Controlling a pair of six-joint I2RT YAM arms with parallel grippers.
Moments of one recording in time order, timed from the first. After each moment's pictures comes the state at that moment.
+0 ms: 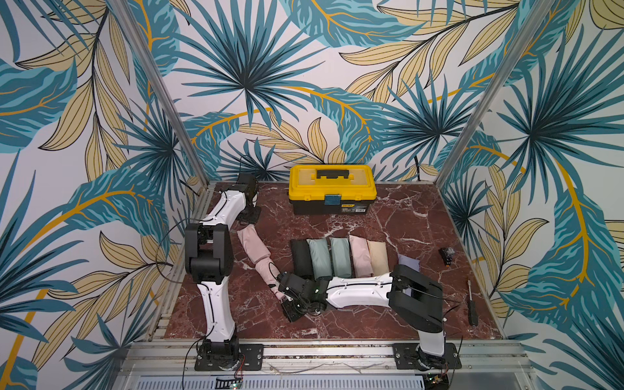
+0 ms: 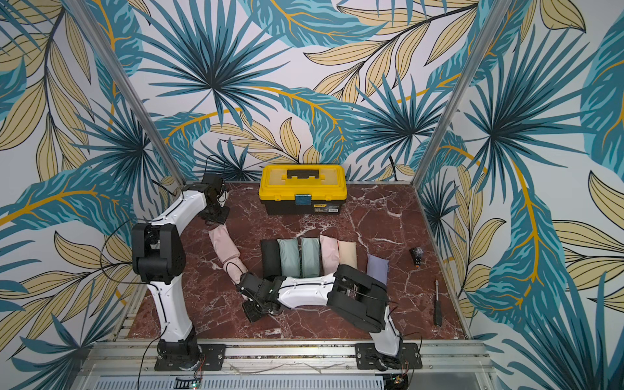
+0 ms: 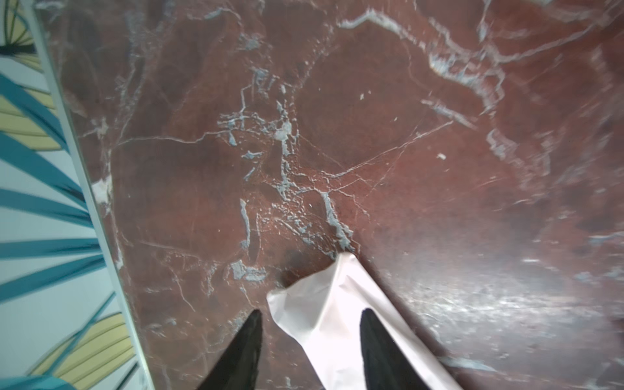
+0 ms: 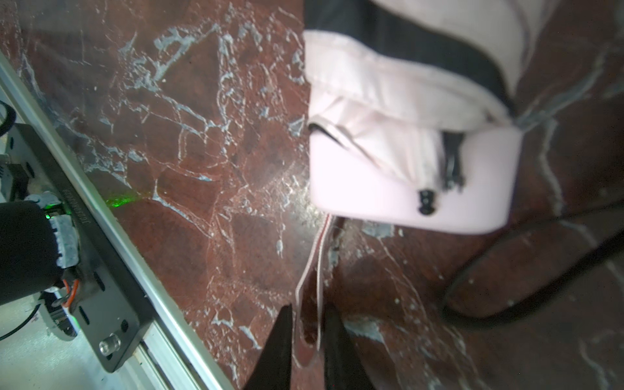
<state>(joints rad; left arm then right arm) -0.03 2.01 1.69 -0.90 -0.15 0.13 1.20 1.98 1.24 -0.32 -0.12 0.62</state>
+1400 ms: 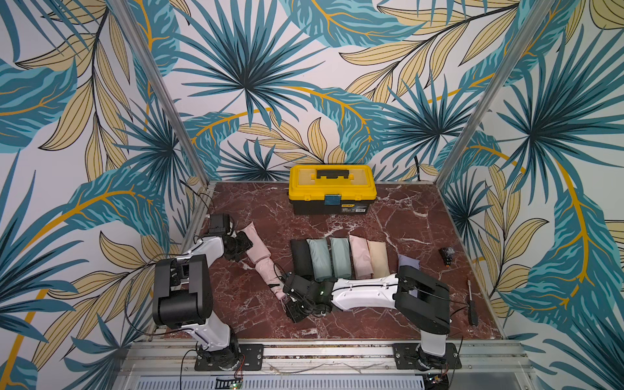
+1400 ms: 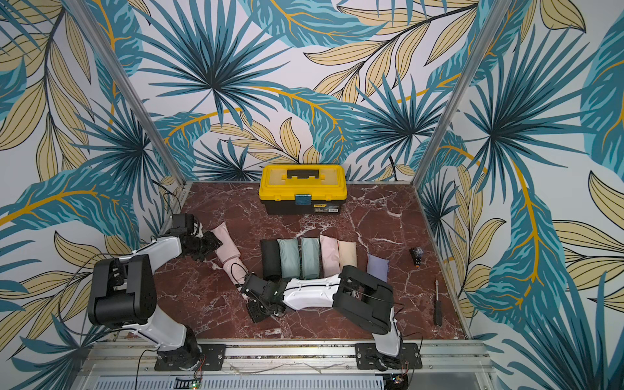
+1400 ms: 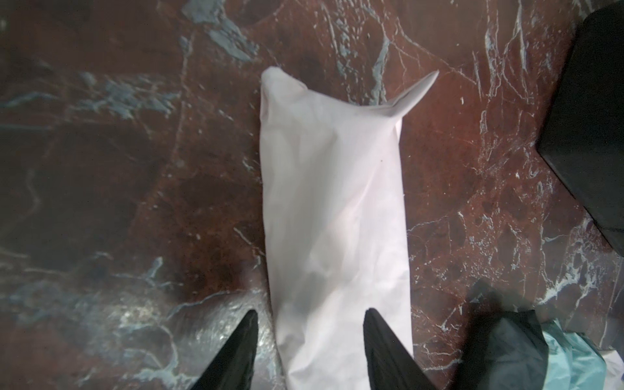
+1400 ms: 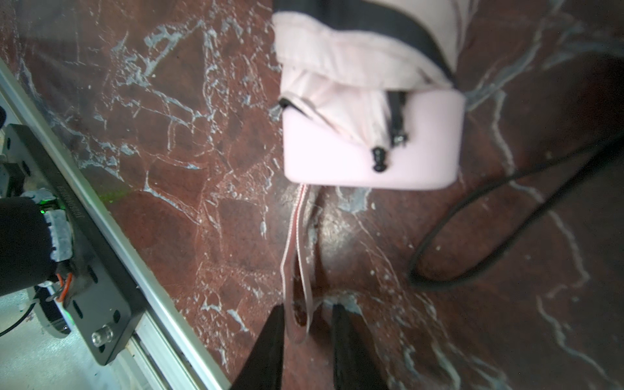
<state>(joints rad) 0.17 1.63 0.90 -0.35 0.29 -0.49 1.20 1.93 1.16 -0.28 -0.10 0.64</state>
